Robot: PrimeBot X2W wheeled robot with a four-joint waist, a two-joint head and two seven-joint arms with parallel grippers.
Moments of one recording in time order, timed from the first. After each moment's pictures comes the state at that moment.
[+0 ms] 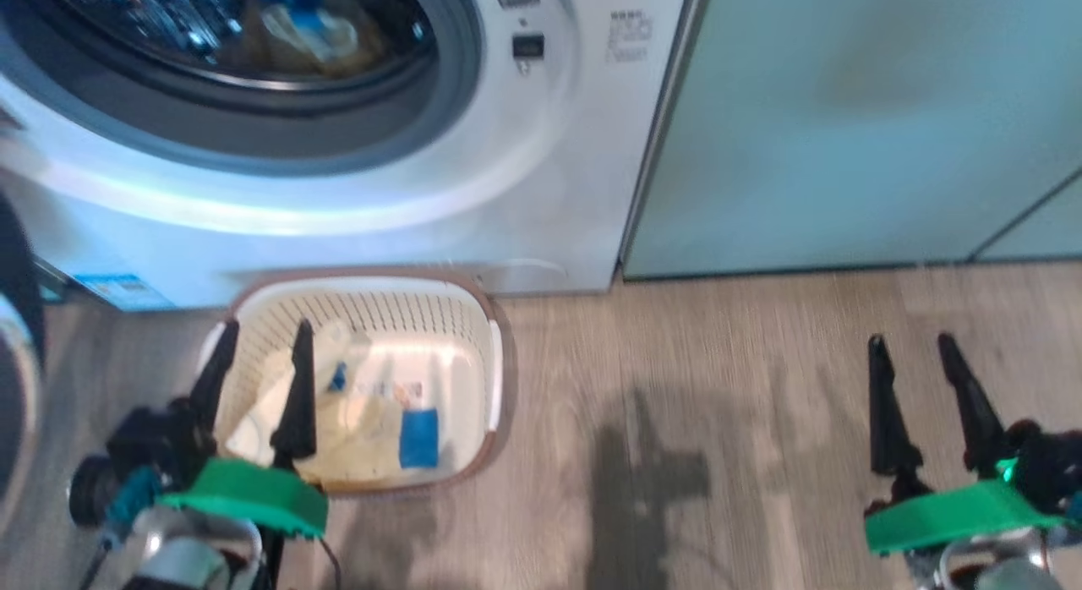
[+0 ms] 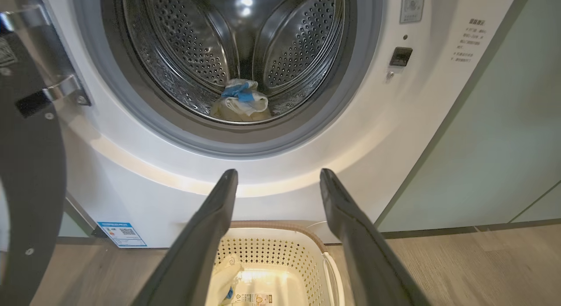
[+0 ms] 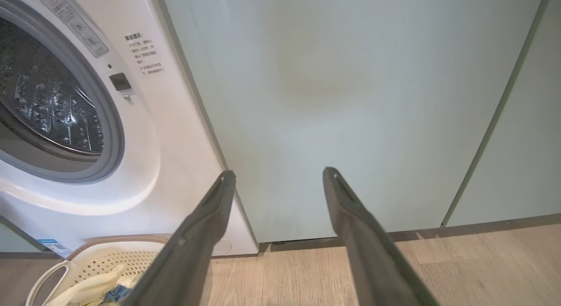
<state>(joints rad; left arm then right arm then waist) 0.00 0.41 -0.23 -0.13 -0.49 0.36 -0.25 -0.03 -0.04 0.09 0.09 0.22 0.13 -0.26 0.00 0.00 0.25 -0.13</state>
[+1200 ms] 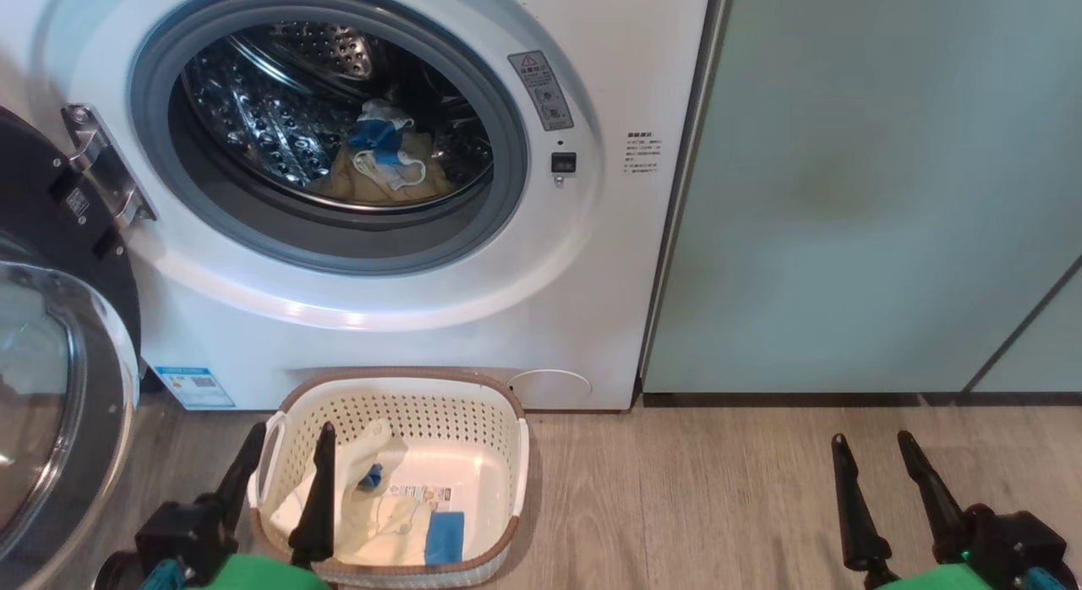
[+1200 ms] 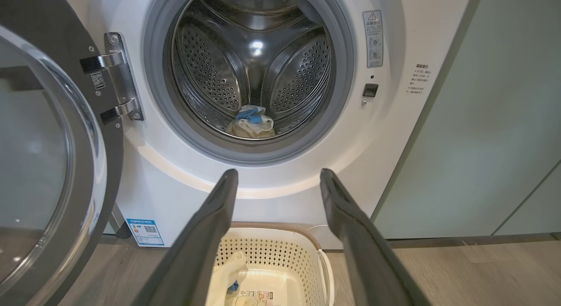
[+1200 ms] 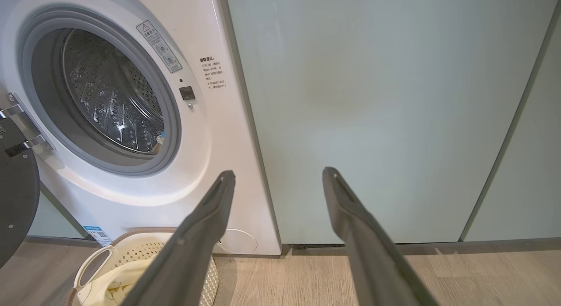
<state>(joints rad) 0.20 0.34 -0.21 -0.14 -0.44 0.30 -0.25 0.12 -0.04 0.13 0.10 0.19 0.13 -0.25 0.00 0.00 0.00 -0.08</state>
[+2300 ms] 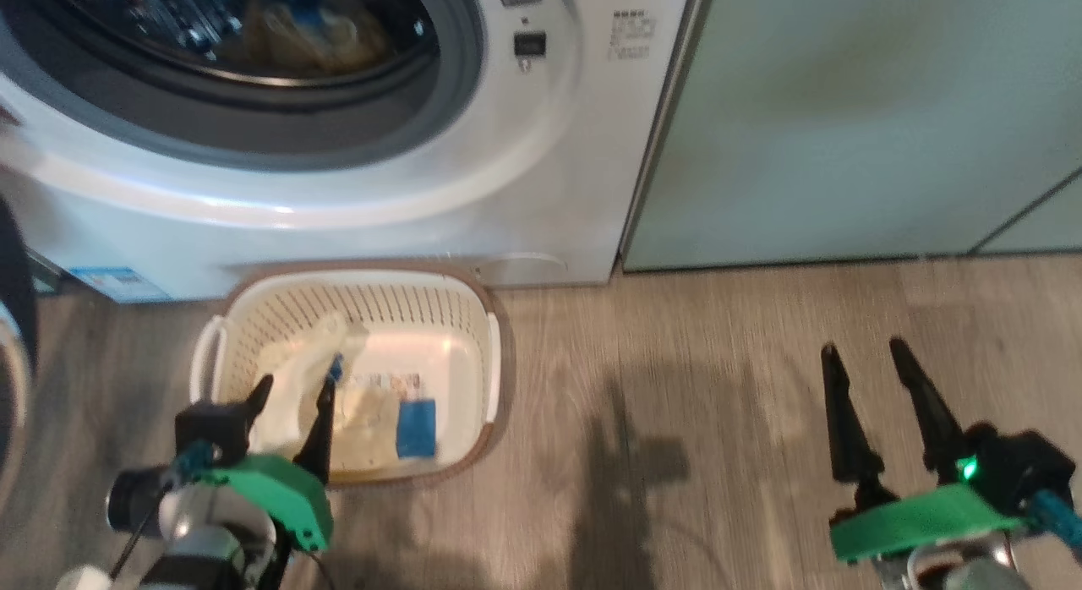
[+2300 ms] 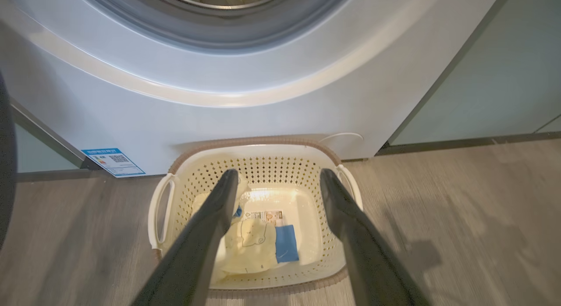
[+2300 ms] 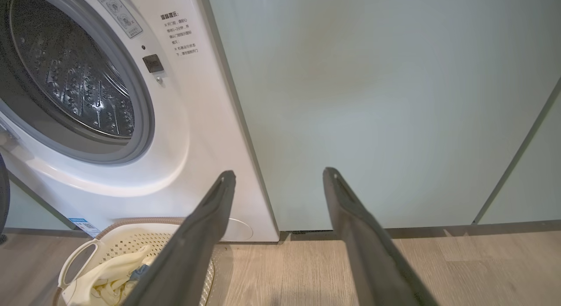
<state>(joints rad) -0.09 0.33 -0.26 0.26 -0.46 0.18 -0.19 -0.01 -0.04 0.16 0.07 0.21 0.13 -0.25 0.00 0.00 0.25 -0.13</state>
